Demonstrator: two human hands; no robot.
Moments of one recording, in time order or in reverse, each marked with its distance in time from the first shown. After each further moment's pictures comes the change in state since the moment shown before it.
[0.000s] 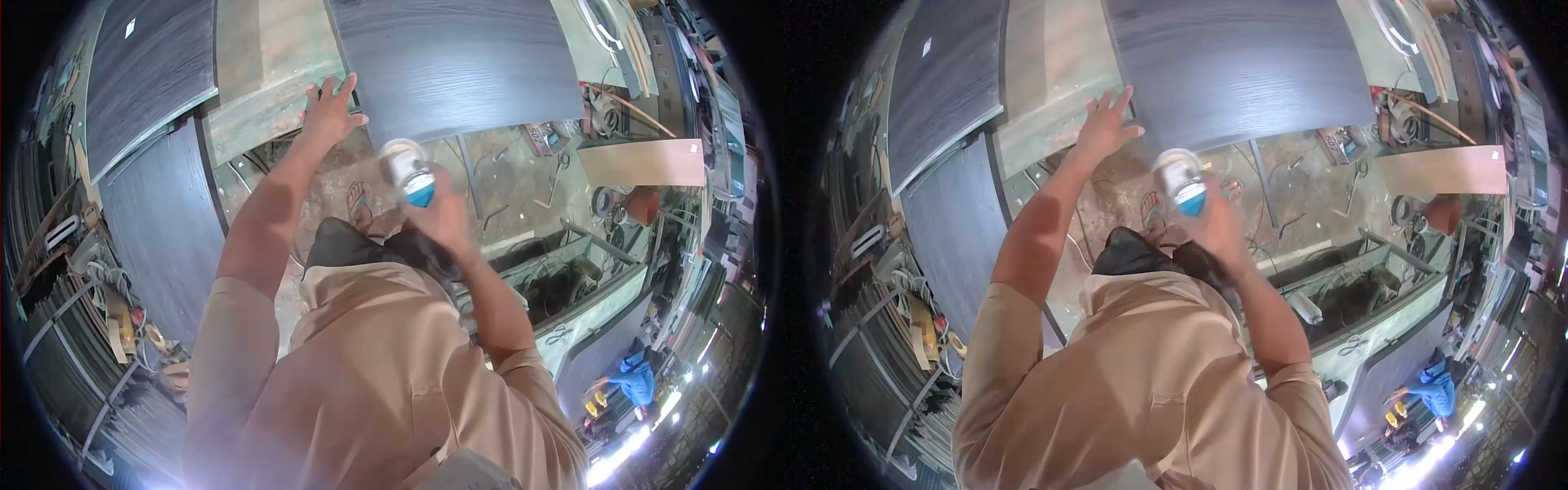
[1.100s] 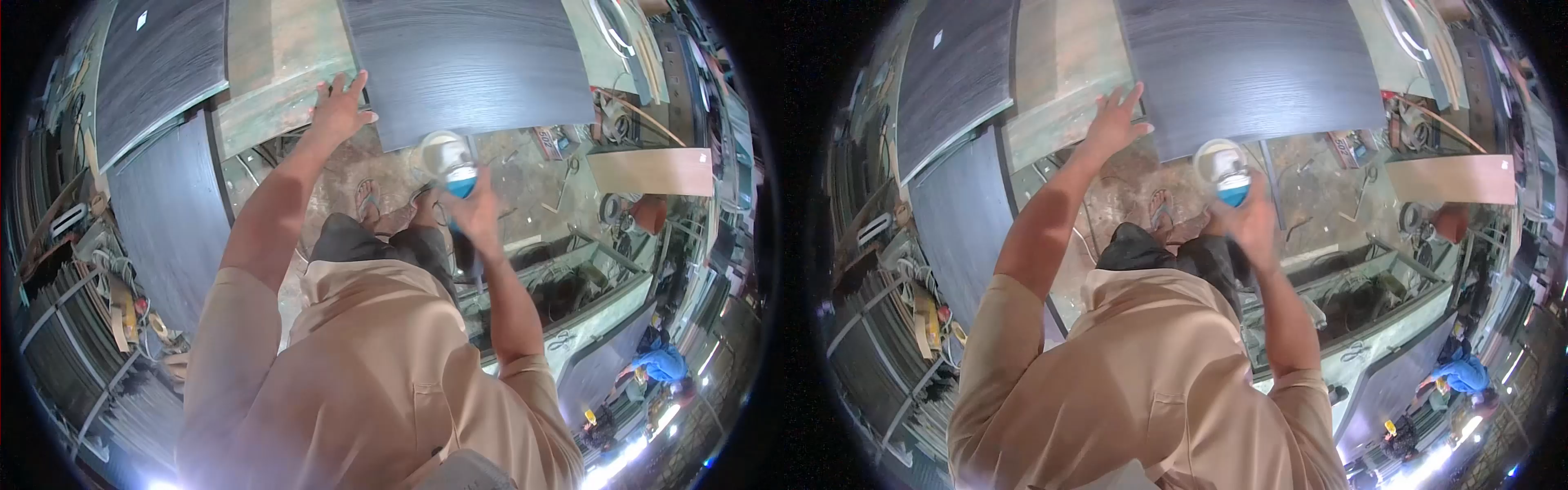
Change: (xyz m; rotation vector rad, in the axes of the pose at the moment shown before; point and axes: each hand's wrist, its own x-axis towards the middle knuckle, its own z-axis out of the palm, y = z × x) left_hand -0.005 0.002 -0.006 0.032 0.028 0.007; right_hand 0.009 0.028 -0.027 0.263 0.173 0.031
